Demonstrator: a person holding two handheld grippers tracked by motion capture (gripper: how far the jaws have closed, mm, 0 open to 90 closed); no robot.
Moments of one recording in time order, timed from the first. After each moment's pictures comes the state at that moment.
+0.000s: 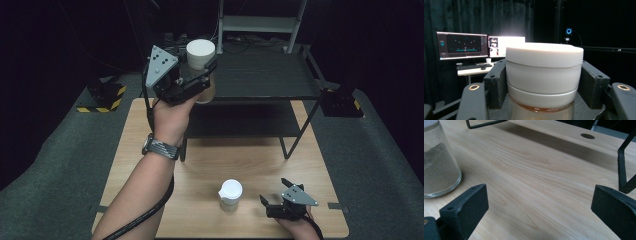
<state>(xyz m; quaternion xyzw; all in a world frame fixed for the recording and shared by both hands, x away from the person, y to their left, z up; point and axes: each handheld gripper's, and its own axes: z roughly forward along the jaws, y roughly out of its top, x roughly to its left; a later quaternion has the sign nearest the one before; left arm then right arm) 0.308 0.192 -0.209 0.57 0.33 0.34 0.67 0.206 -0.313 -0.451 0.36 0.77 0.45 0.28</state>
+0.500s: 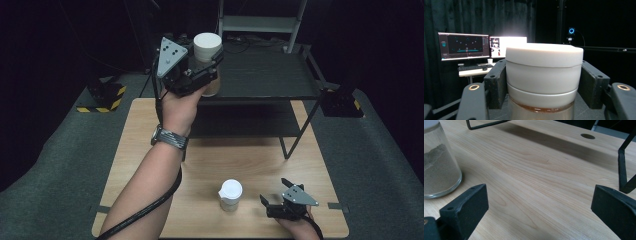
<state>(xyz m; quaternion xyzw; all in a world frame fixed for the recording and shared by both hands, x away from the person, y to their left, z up) 0.326 0.177 -0.207 0.57 0.33 0.35 0.67 0.207 -0.315 -0.451 0.36 0.77 0.45 0.27</state>
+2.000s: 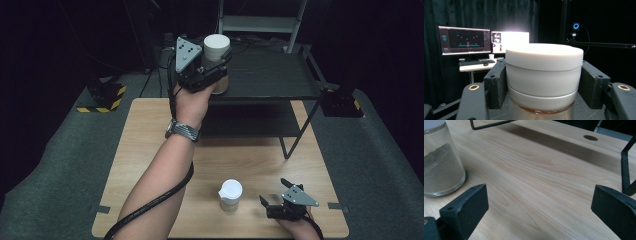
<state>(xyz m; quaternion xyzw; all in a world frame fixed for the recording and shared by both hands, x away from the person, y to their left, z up) 0.350 0.156 -0.217 0.57 0.35 0.34 0.66 0.207 -0.316 -0.452 0.35 0.78 0.45 0.27</state>
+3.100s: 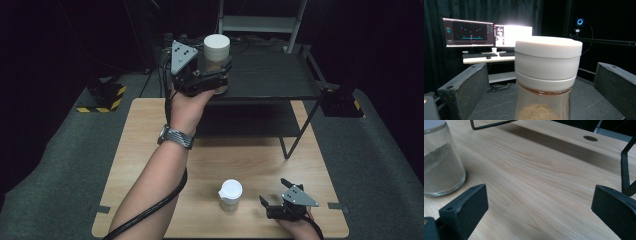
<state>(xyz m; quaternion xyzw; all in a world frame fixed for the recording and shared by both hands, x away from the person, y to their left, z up) 0.333 0.166 -0.210 0.58 0.37 0.33 0.65 0.207 -0.316 -0.452 0.35 0.78 0.45 0.27</state>
